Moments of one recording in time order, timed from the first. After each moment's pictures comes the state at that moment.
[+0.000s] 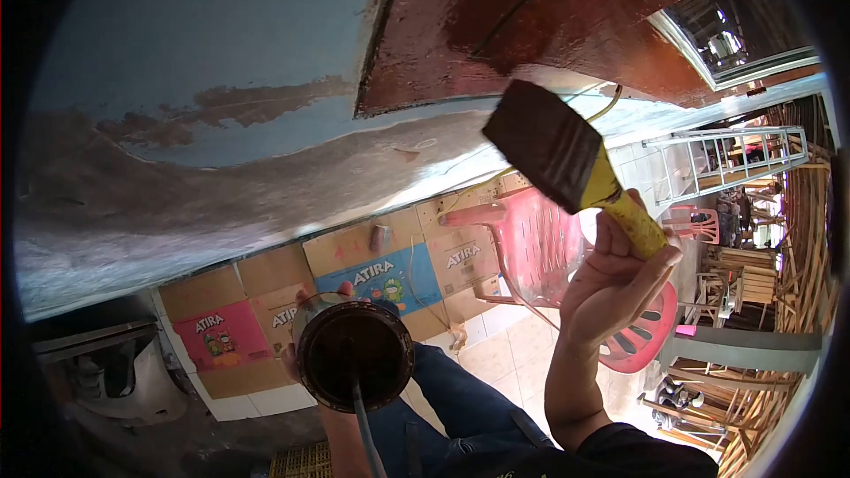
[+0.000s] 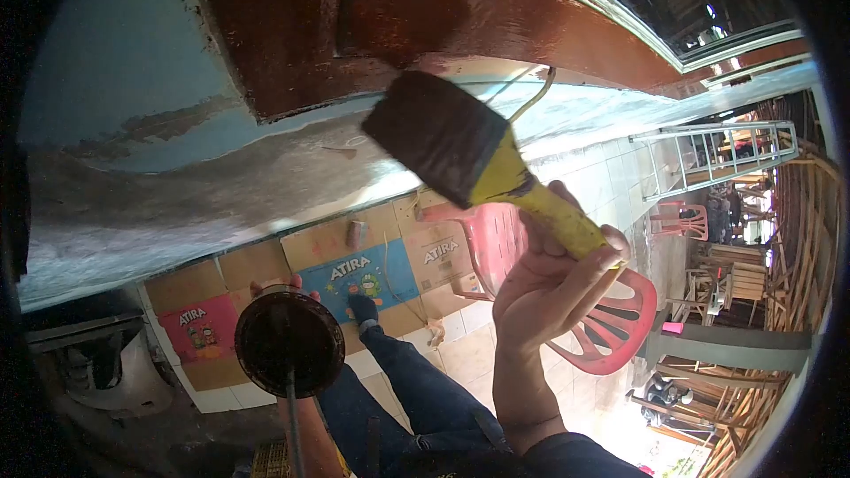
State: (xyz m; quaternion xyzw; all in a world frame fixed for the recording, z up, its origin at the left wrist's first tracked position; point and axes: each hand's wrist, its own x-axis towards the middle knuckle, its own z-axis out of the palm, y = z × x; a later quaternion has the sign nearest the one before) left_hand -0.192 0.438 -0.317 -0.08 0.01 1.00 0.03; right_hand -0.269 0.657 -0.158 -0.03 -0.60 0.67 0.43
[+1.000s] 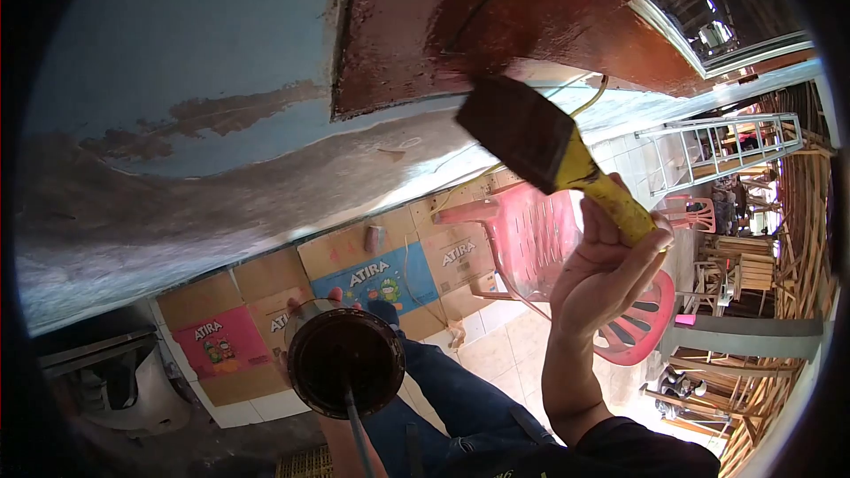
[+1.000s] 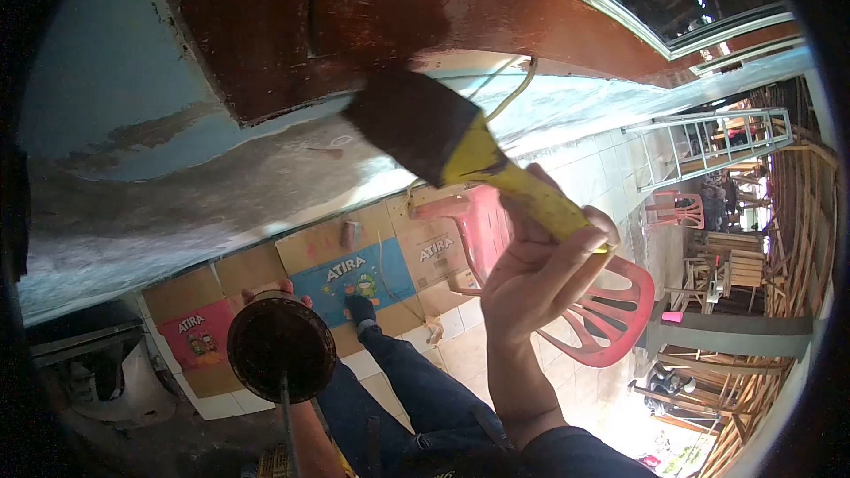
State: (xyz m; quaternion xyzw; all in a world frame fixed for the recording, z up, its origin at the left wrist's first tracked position) left_hand -0.192 0.434 -0.312 -0.05 -0.05 1.00 0.04; right_hand -0.277 0.653 -0.156 -0.04 -0.63 0.64 0.44
